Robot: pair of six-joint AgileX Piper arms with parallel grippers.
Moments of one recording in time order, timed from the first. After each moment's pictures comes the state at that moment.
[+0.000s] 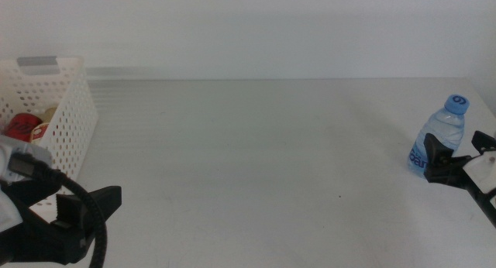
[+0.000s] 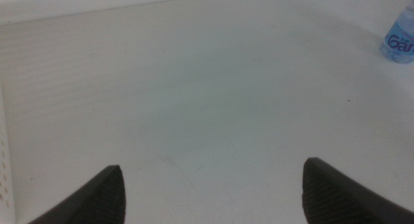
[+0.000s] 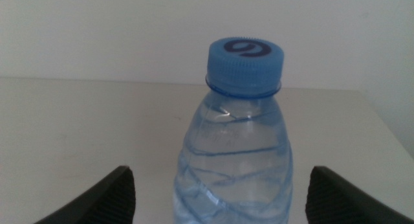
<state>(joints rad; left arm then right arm) -0.41 0.60 -0.51 -0.12 0.44 0.01 0.05 1.68 -0.31 0.03 -1.13 0.00</state>
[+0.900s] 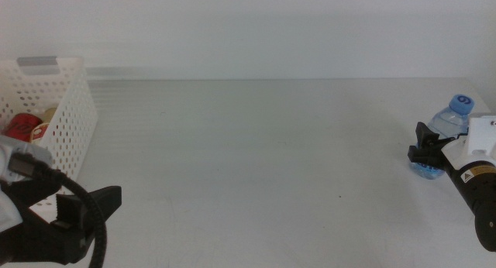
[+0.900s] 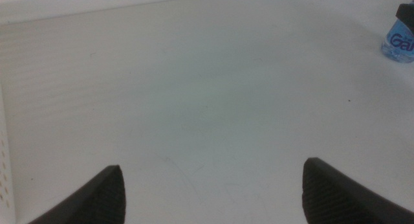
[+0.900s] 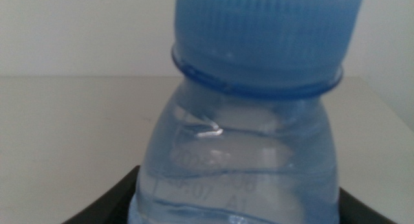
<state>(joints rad) -0.41 0.60 -0.51 -0.12 0.44 0.01 0.05 1.94 -0.55 0.10 -1.13 -0.01</state>
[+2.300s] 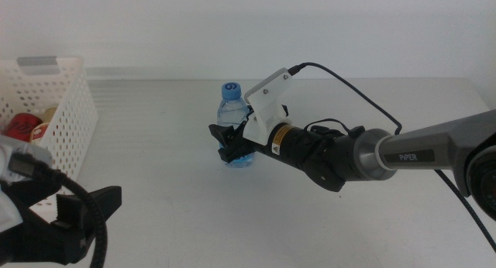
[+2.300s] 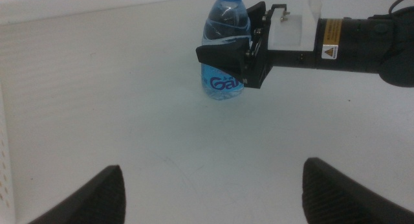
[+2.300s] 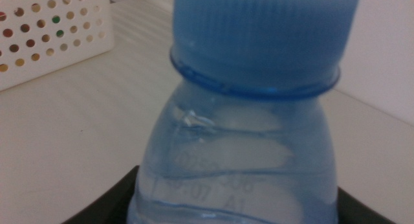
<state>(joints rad) -0.41 0.60 -0.51 -0.12 0.44 0.01 0.59 2.18 -1.28 -0.34 -0.61 0.22</state>
